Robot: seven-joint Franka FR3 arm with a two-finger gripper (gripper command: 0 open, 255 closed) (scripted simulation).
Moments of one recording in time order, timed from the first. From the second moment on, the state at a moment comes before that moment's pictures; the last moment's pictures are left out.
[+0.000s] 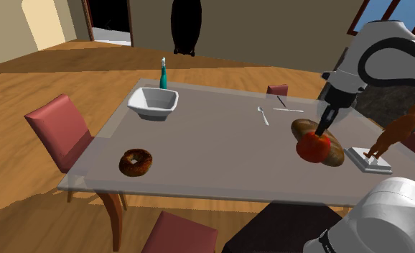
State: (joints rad) arm -0.04 -0.91 -0.29 -2.56 -0.24 1.64 -0.45
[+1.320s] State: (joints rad) arm 0.06 -0.75 -0.07 -2.38 -0.05 1.60 -0.23
